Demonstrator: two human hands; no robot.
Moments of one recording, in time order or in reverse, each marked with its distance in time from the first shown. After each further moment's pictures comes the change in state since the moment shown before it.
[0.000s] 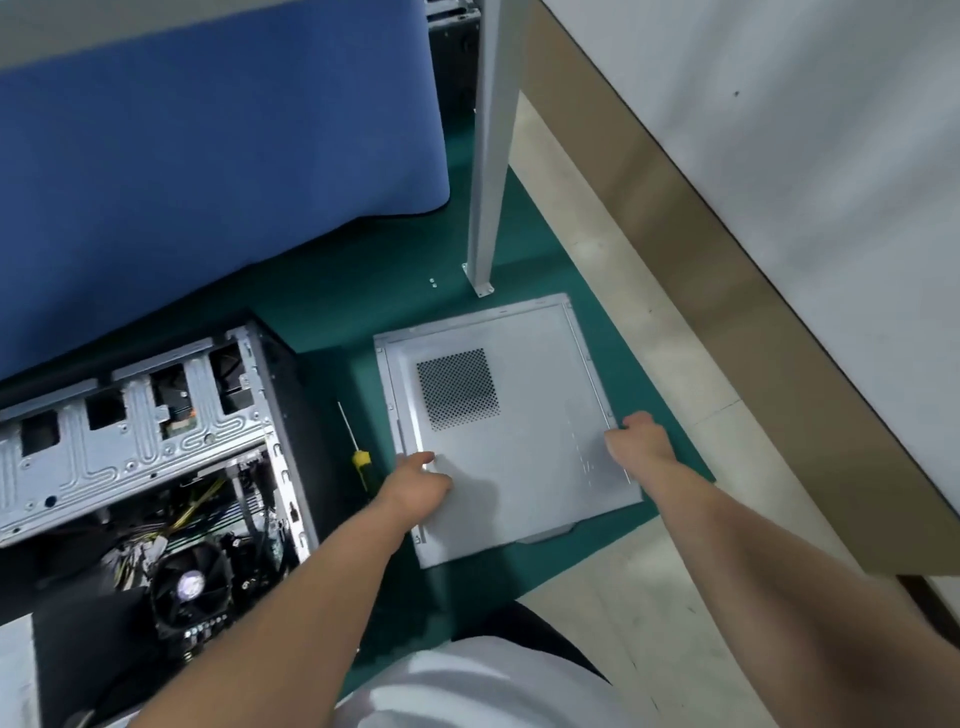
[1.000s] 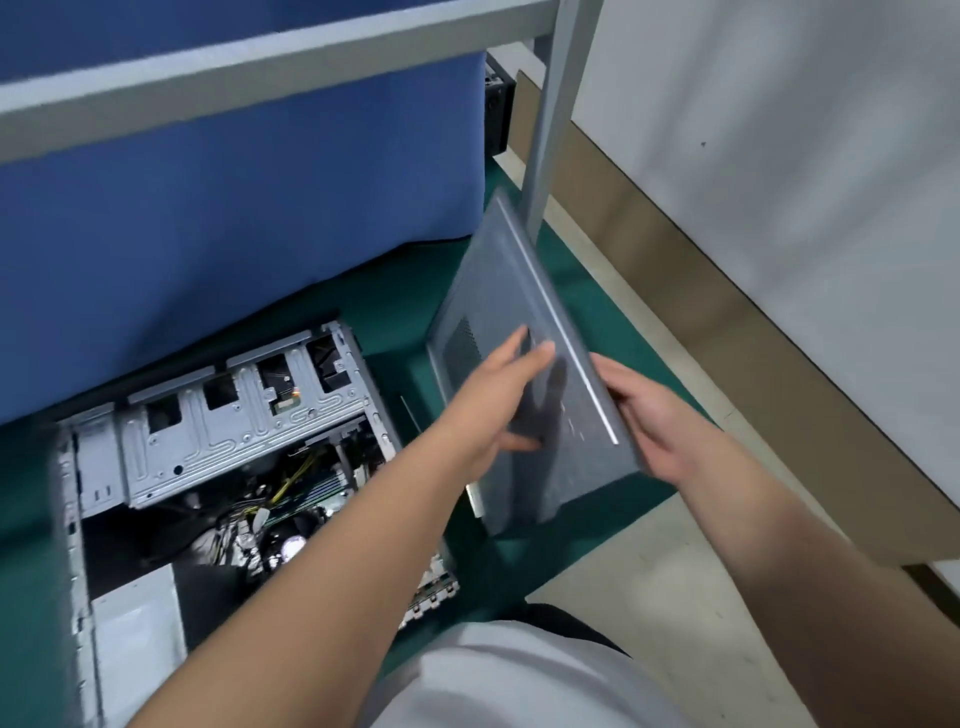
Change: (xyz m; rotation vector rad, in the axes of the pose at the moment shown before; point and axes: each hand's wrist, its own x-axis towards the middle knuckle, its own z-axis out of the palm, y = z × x) left_hand -0.134 0.059 -0.068 -0.584 -0.323 0.331; right_hand -0.216 -0.079 -0.005 0.868 -0.638 -0.454
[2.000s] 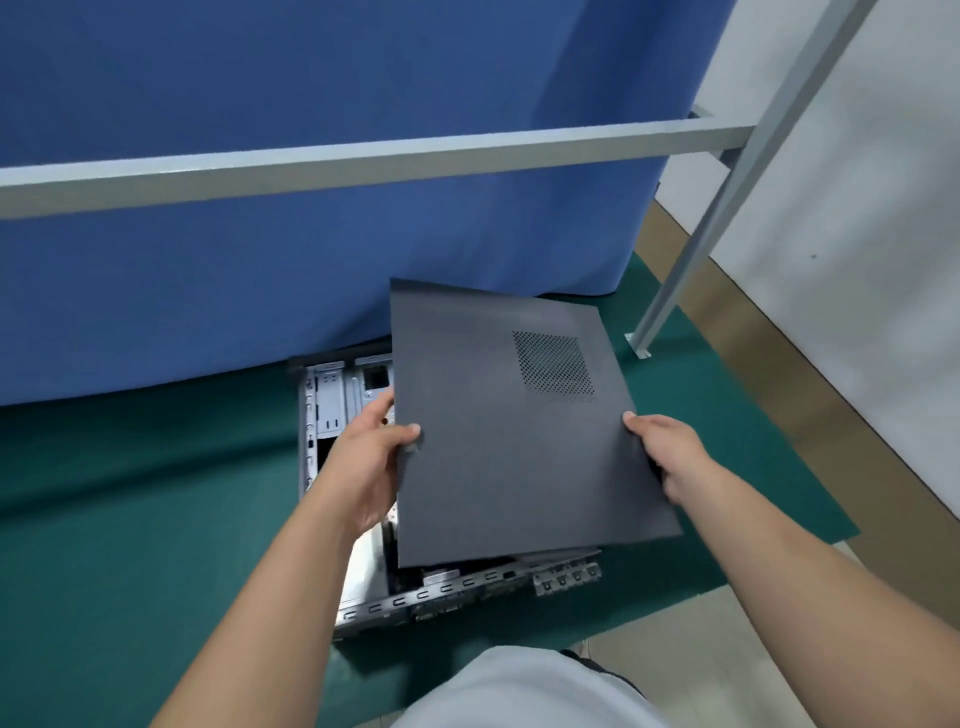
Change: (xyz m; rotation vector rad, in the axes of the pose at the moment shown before) left_hand -0.172 -0.056 -0.250 -0.347 0.293 0.336; right_hand 0.051 0.058 0.121 -0.308 0.576 0.003
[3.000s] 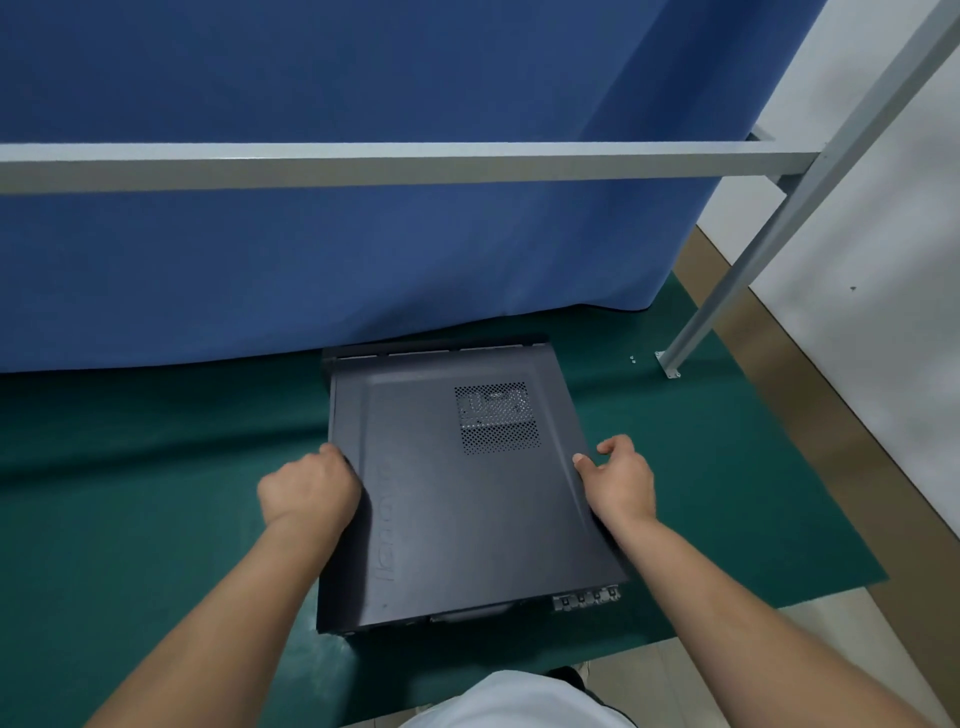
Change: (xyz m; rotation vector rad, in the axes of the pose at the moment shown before) left_hand 0.006 -0.011 -0.092 1.883 0.608 -0.137; right_hand -0.057 0.009 0.086 -0.584 0.131 -0.346
